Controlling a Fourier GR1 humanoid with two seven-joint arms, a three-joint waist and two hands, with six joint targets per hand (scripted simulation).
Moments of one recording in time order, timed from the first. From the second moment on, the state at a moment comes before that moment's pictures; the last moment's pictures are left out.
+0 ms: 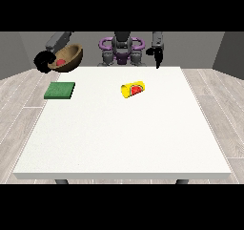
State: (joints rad) left arm -0.10 0.05 -0.12 -1.34 -0.12 0.11 -0.32; right arm -0.52 -0.46 -0.39 -0.65 -0.38 -0.02 -0.04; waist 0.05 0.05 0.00
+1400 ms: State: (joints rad) left arm -0.07 0.00 -0.38 -1.27 -0.11 0.33 -0.50; right arm -0.56 -0.67 -0.42 -0.52 -0.35 0.05 -0.20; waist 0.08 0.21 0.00
